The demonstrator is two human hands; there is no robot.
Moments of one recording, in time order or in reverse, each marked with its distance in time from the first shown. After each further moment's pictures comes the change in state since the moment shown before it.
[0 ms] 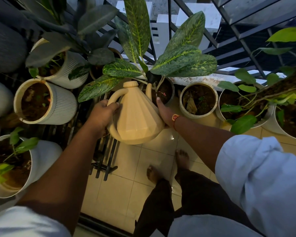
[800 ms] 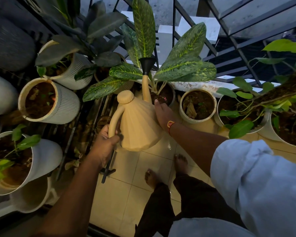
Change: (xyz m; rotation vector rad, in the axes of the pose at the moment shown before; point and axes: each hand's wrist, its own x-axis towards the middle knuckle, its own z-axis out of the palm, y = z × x) left_hand -0.069 -0.086 -0.013 -0.255 -0.112 0.049; right_hand -0.016 0.010 0.023 -0.158 0.237 -0.369
